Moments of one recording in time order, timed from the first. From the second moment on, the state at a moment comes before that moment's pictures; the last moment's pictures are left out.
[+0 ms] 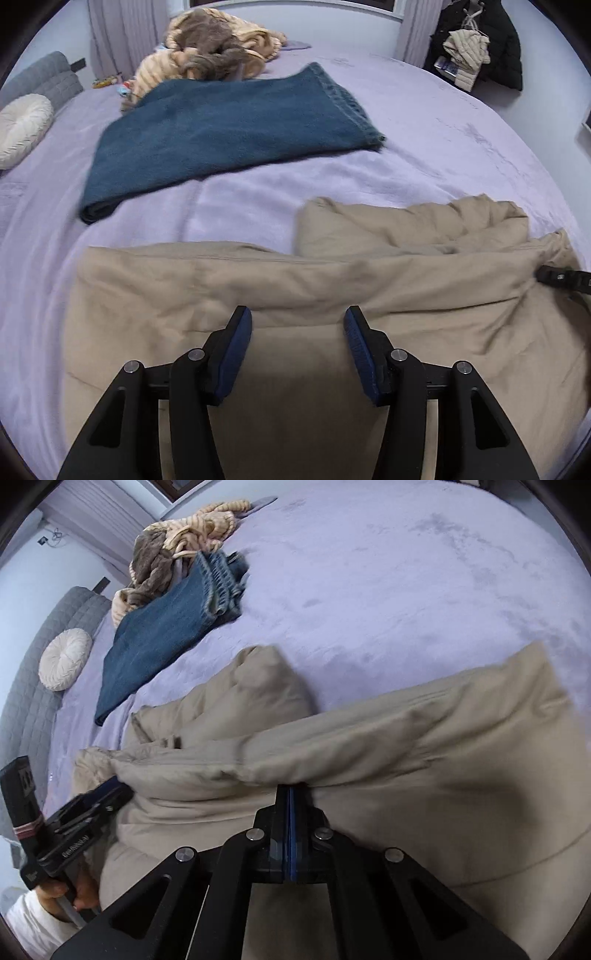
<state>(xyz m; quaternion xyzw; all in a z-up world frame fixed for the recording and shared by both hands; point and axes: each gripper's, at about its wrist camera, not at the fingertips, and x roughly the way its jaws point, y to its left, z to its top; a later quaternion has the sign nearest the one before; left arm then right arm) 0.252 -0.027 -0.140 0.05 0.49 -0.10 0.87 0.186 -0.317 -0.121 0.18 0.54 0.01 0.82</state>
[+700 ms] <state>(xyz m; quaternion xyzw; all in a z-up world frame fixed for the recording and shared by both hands) 0.261 0.075 -0.157 -0.01 0.53 0.03 0.85 0.164 -0.398 -0.127 0.24 0.54 -0.10 0.80</state>
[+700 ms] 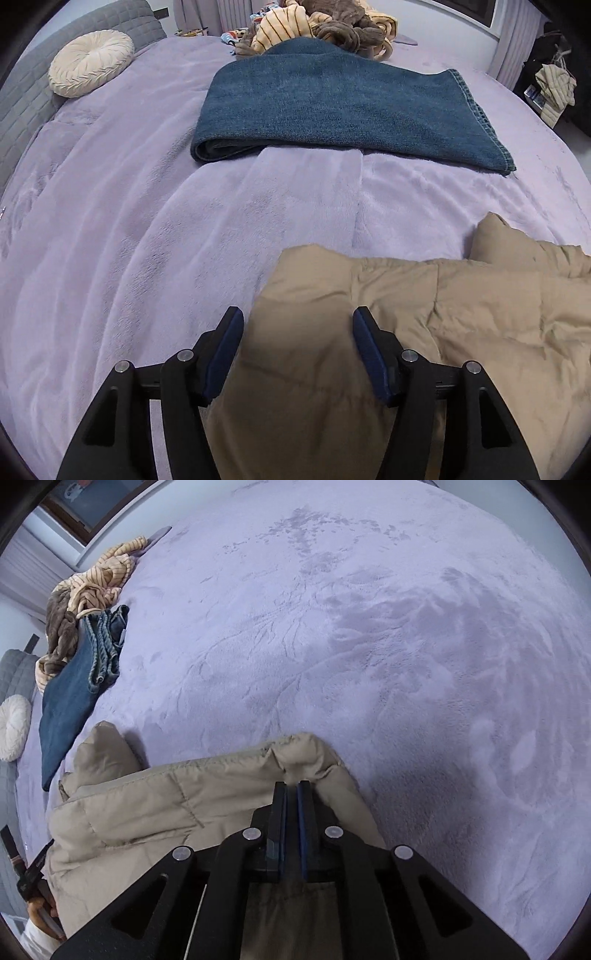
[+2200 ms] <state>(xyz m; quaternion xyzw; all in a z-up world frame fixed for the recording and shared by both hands) 0.052 0.072 -0.142 -0.15 0.62 -0.03 0.77 -0.070 -0.347 -0.115 0.46 0.52 -0.08 0.71</state>
